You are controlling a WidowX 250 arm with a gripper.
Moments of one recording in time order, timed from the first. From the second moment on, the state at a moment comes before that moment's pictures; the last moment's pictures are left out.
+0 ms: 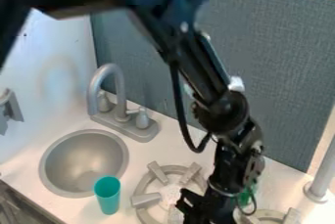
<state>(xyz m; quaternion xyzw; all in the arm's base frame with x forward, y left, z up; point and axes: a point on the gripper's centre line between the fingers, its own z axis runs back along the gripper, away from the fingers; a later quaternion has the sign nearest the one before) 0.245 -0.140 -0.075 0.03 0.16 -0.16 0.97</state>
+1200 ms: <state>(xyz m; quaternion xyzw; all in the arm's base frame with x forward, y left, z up) 0.261 -0.134 -0.017 -0.03 0.09 -0.12 0.99</state>
